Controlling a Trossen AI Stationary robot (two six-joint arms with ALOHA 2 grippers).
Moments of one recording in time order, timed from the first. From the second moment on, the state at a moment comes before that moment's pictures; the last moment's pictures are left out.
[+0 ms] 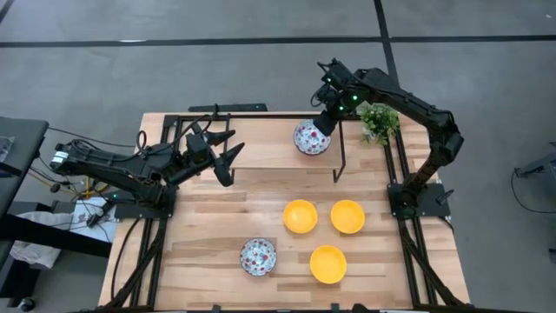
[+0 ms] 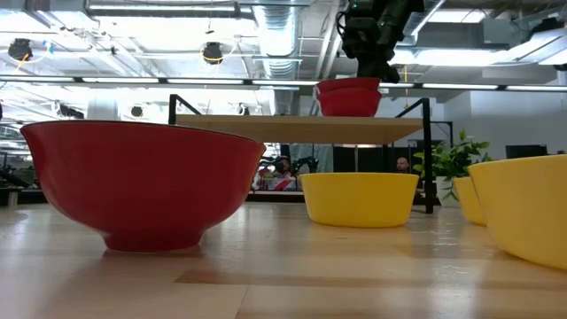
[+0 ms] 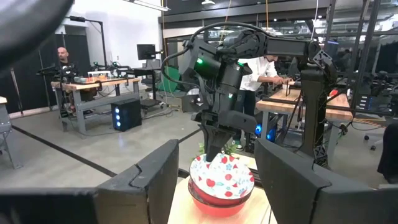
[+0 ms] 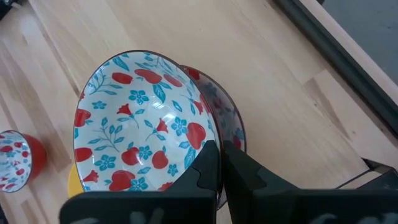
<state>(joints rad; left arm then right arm) -0.21 0.97 0.82 0.31 -0.72 0.12 -0.63 1.66 1.71 -1.21 -0.28 0.02</state>
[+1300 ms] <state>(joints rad) -0.21 0.97 0.82 0.31 -0.72 0.12 -0.62 1.66 1.71 -1.21 -0.25 0.02</state>
